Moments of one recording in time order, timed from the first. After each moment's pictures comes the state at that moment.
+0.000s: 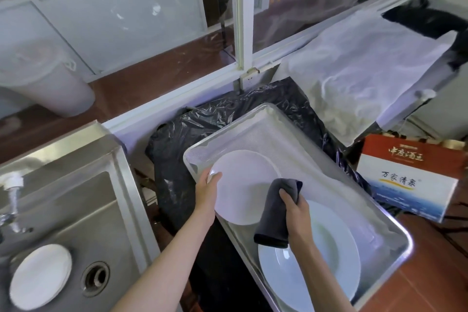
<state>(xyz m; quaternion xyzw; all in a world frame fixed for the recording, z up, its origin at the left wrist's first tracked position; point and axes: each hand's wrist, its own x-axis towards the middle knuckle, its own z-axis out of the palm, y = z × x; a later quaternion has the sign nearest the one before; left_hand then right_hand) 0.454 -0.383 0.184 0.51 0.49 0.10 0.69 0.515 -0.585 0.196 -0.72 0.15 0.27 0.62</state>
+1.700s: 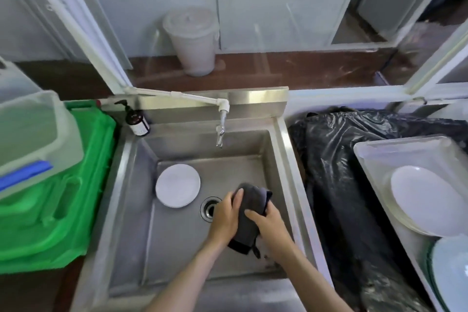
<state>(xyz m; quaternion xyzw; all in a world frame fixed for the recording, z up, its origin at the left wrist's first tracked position) 0.010 -0.208 0.176 0.65 0.52 0.15 0.53 0.109 -0.297 0.223 -0.69 -0.15 0.50 0.50</state>
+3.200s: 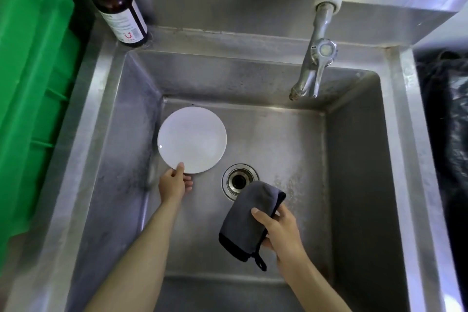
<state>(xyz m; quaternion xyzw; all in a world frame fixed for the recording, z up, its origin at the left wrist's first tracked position) -0.151 -0.023 -0.173 0.29 0.77 0.23 0.53 0.051 -0.189 -0.016 -0.71 0.01 0.58 0.40</state>
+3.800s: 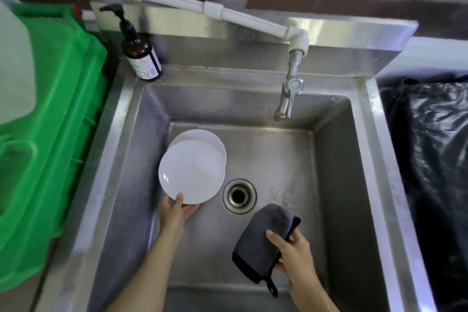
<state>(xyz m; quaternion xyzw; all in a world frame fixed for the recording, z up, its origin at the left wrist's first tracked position) -0.162 -0.066 -0.111 0.19 0.64 0.37 0.64 0.059 -0.234 0.015 -0.73 0.04 0.53 0.43</state>
